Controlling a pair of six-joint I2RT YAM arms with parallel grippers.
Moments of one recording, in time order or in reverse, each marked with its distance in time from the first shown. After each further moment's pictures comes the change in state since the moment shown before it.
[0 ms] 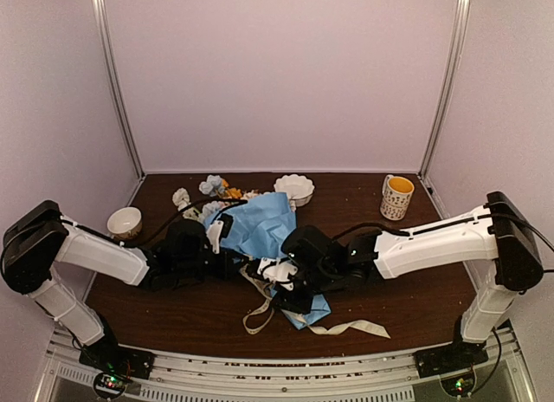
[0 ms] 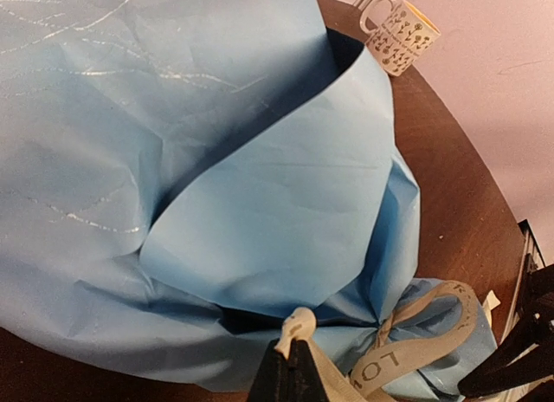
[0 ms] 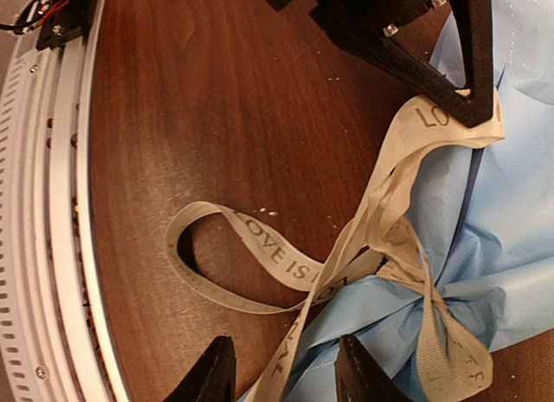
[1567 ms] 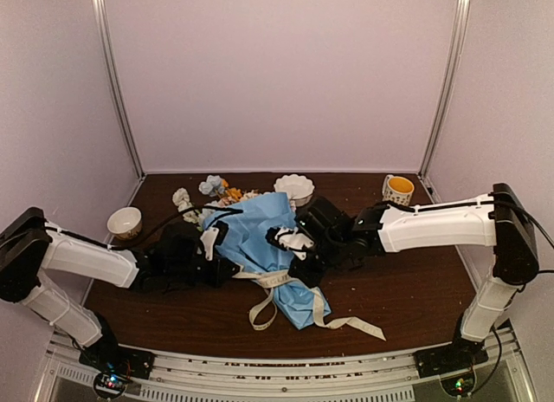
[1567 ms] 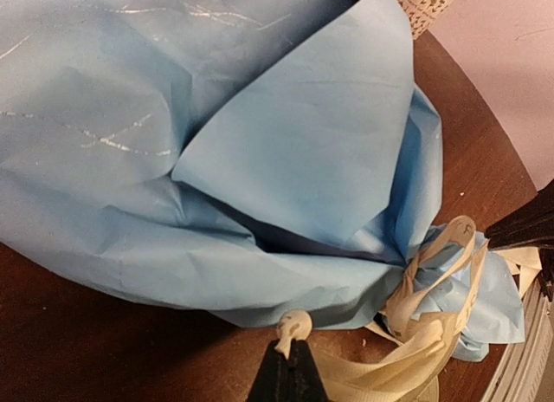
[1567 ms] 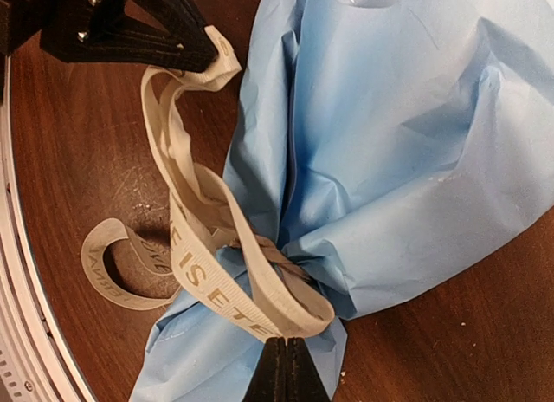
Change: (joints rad) left arm 0.000 -0.095 -0.037 -0.156 -0.006 0.052; right arm -0.145 0.016 0.095 -0.155 0.035 0.098
